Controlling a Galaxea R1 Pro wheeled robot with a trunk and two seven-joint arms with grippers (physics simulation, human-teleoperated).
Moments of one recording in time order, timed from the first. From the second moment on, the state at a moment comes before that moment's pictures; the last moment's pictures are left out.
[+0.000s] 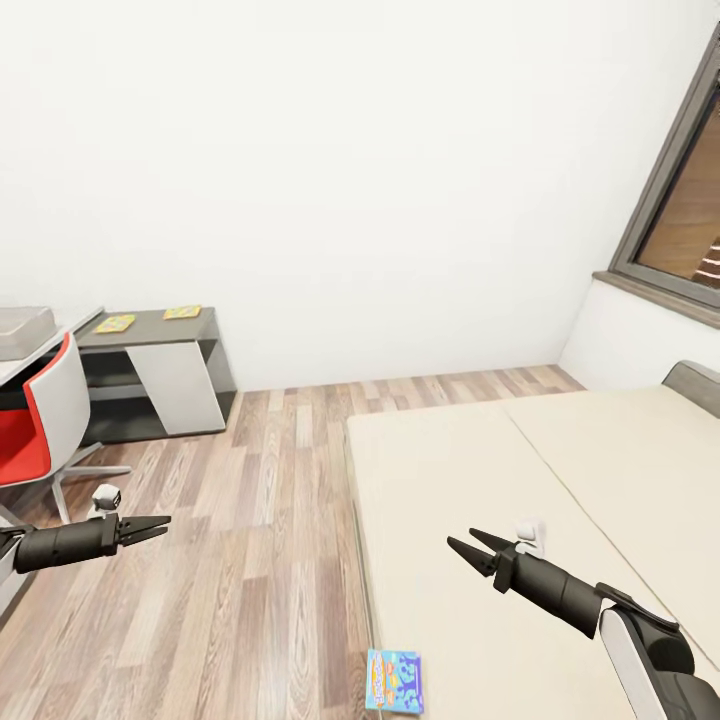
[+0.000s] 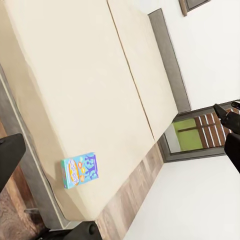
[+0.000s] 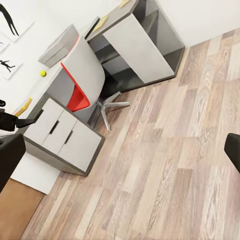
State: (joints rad) left arm -0.89 0.57 0.08 -0.18 0.03 0.49 -1.56; right arm -0.17 -0.14 -0.18 -1.48 -0.38 0.58 0.89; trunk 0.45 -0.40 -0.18
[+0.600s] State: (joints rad) left arm -0.89 0.57 0.08 -0.18 0.03 0.49 -1.56; right arm -0.17 -0.14 -0.18 -1.48 -0.38 0.58 0.89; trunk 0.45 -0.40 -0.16
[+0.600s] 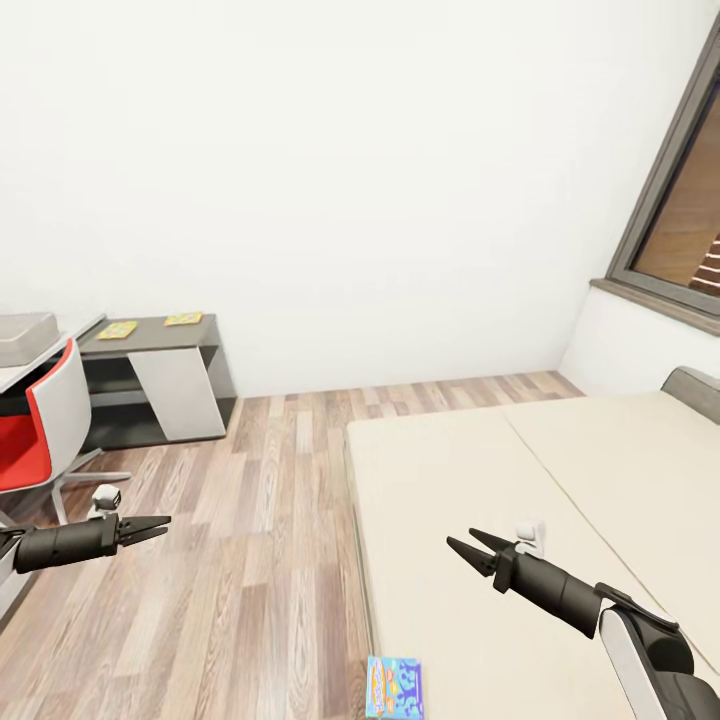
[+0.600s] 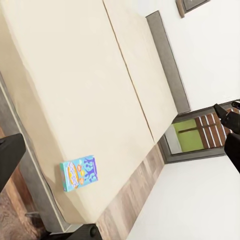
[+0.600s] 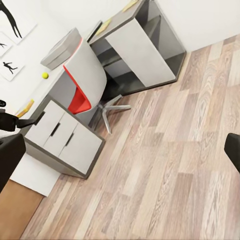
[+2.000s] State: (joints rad) left arm -0.89 0.57 0.08 -0.18 0.03 0.49 -1.56; right arm -0.17 -0.14 -0.18 -1.47 -0.38 0.58 0.89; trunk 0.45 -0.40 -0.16
